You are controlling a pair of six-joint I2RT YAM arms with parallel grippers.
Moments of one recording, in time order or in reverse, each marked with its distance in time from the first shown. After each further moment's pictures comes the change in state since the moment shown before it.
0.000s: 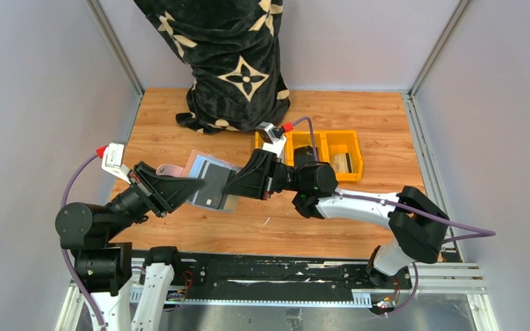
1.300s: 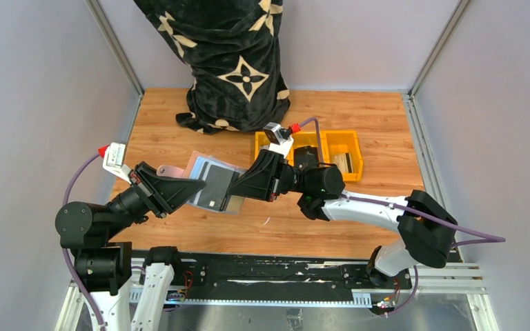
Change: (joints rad) left arm 0.000 0.007 -0.001 0.003 0.026 -0.012; right arm 0.000 -0.061 -0.039 -0.002 0.007 -0.010
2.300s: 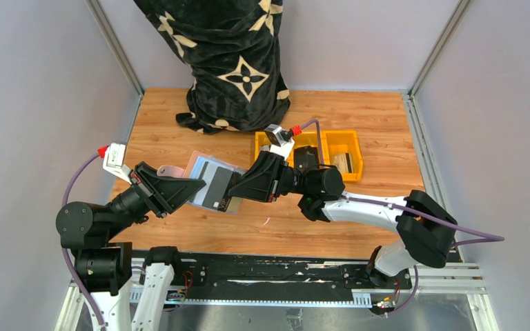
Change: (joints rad) left arm 0.000 -0.005 0.000 -0.010 -0.013 0.021; right arm -0.003 0.001 -0.026 0.008 0.007 -0.033
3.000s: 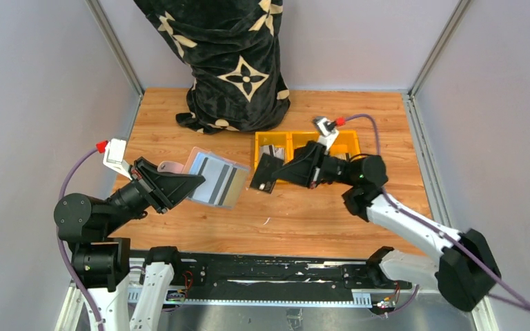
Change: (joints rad) left arm 0.000 0.036 0.033 -0.035 0.000 0.074; right arm -0.308 -0.313 -0.202 -0.316 -0.192 -0.051
